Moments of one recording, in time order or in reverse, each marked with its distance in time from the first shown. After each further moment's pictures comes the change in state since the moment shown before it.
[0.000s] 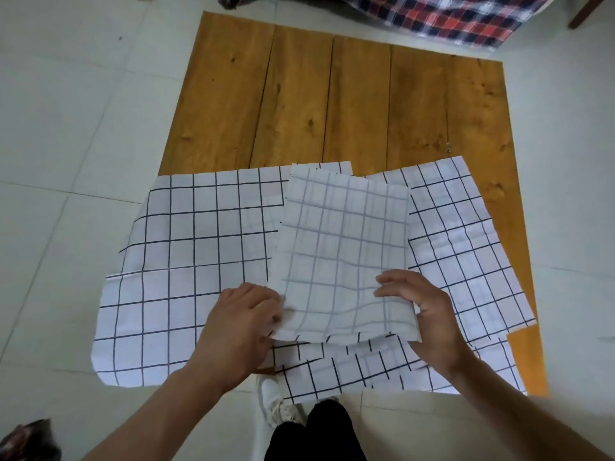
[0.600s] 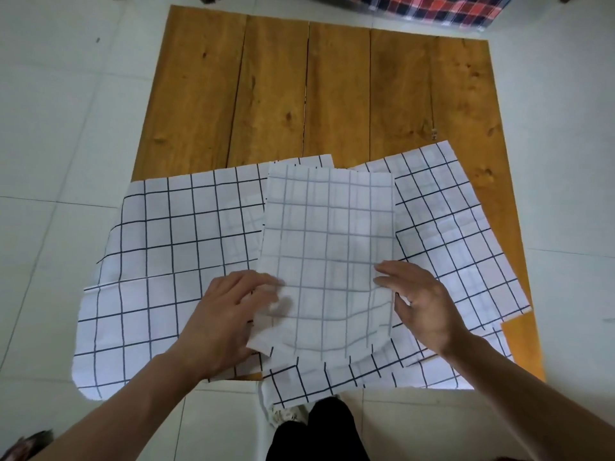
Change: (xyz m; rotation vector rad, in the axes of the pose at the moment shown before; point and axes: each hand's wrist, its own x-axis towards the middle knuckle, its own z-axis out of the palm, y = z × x) left_hand 0.021 -0.023 0.009 0.027 -0.066 0.182; right_hand -0.002 0.070 -0.021 -0.486 -0.064 -0.095
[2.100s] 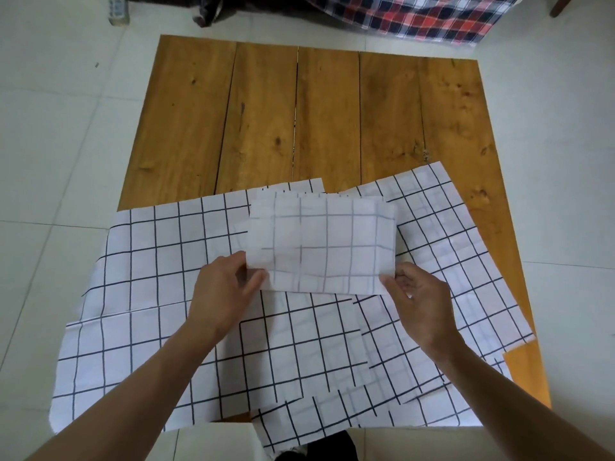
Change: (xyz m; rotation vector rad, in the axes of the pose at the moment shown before) left_hand 0.088 -0.004 -0.016 -0.329 0.198 -0.560; right_hand 0.044 -0.014 -0.014 0.403 0.238 0.530
